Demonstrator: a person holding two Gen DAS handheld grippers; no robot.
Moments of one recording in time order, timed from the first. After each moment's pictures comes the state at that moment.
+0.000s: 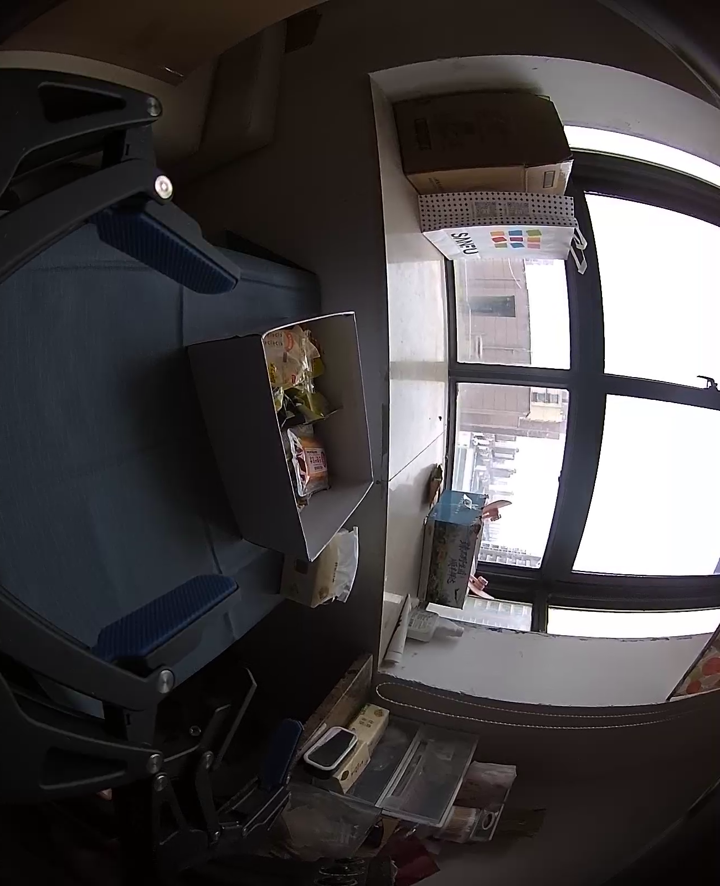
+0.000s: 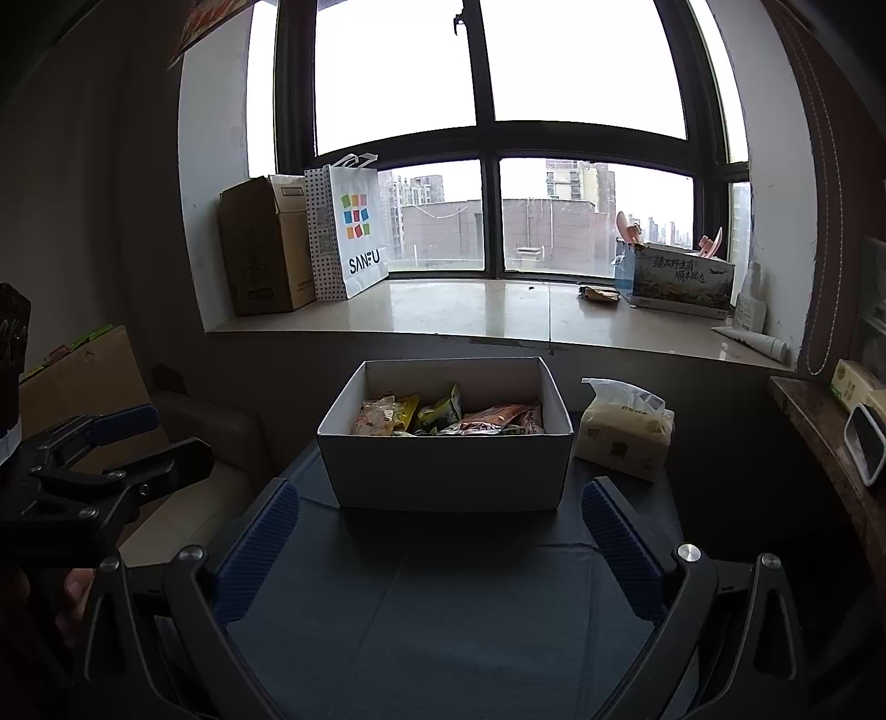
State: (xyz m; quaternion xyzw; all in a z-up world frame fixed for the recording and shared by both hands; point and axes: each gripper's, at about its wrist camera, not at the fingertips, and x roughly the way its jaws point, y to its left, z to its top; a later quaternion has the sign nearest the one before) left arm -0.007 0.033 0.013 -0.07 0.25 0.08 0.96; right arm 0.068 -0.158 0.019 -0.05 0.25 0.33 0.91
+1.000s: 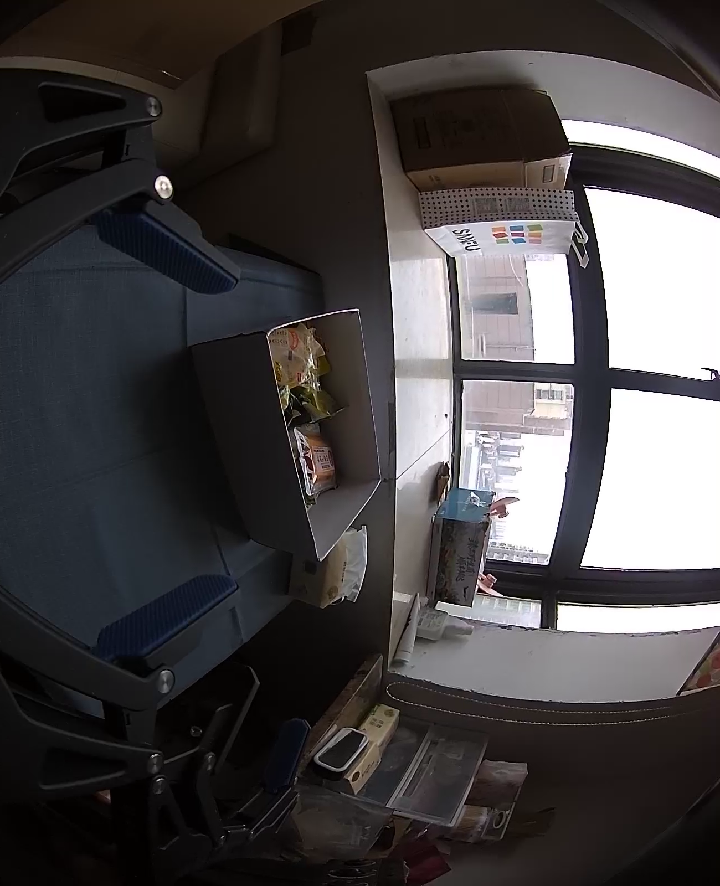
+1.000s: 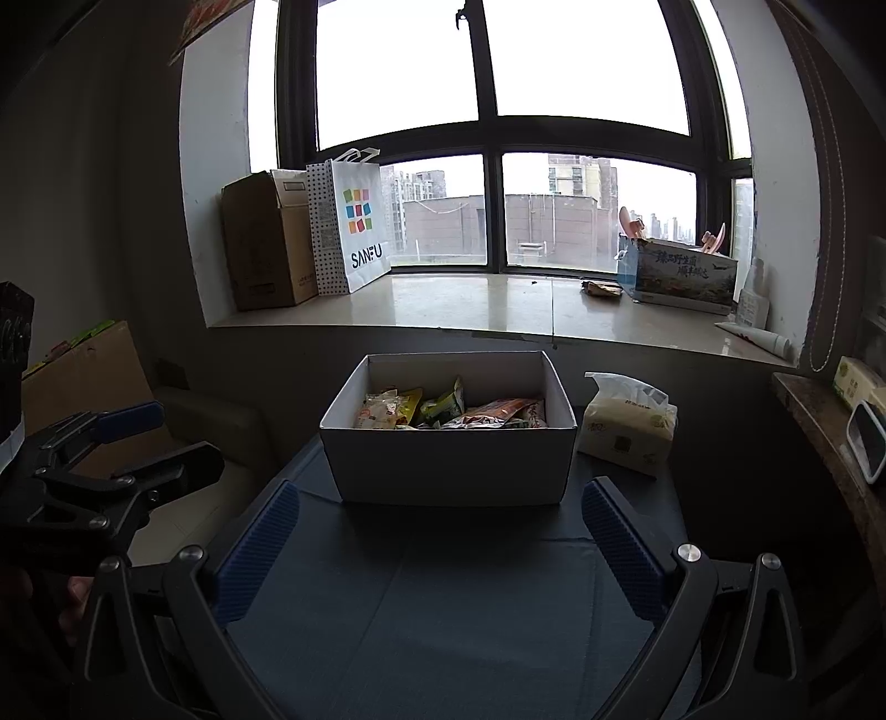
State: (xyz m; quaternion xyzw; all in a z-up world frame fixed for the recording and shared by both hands) left arm -0.003 0.030 0.010 -0.06 0.26 0.08 0.96; right arm 0.067 -0.157 0.017 -0.06 0.25 0.33 0.91
